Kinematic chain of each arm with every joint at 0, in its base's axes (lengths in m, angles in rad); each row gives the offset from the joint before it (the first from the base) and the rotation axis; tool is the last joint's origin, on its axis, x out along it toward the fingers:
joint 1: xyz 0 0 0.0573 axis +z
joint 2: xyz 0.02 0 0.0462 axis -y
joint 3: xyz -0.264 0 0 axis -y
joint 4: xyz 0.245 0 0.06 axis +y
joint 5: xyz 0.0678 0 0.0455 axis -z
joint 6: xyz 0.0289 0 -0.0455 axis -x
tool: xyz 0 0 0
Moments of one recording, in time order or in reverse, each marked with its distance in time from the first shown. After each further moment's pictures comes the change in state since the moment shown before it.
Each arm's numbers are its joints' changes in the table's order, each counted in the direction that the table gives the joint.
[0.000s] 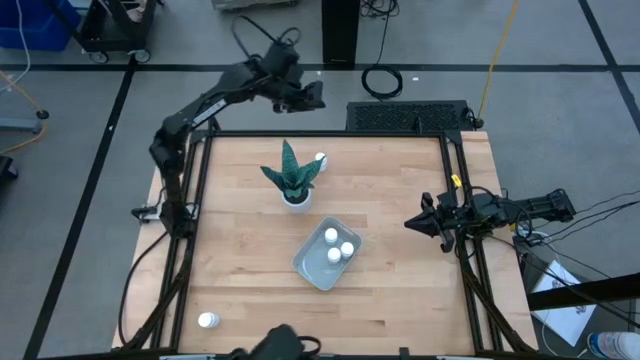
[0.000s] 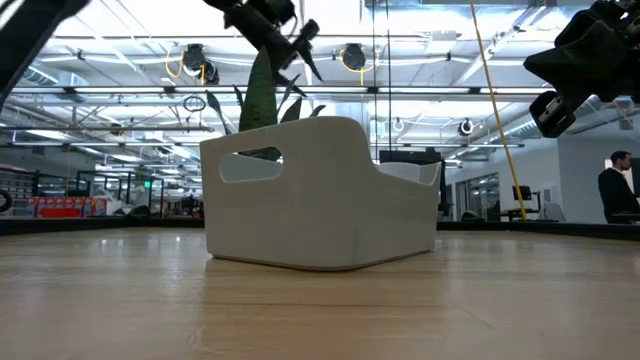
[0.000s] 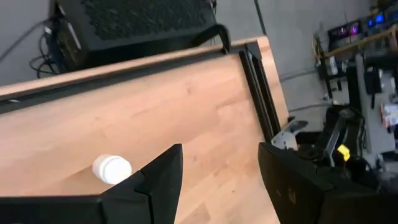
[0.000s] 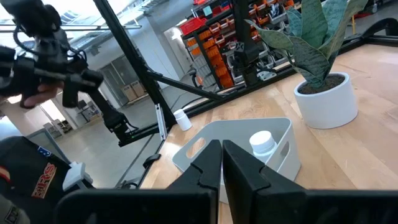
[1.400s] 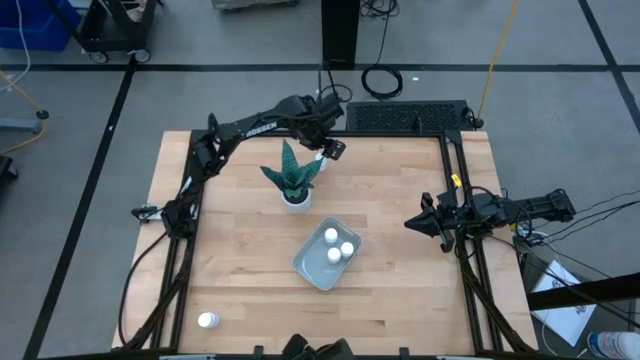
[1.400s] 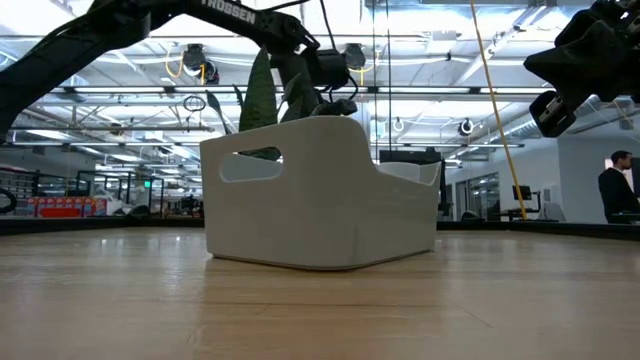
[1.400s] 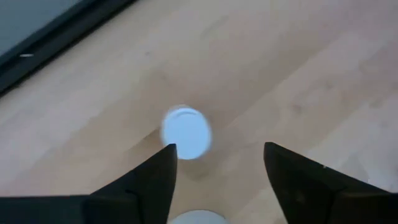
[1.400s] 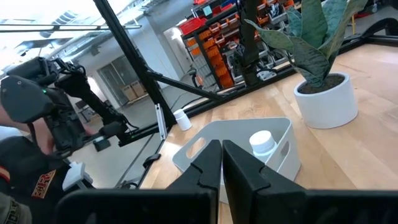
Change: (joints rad) left arm -0.163 -0.321 0.085 0.248 -0.252 -0.311; right arm 0.000 0.000 0.000 0.000 0.000 0.000
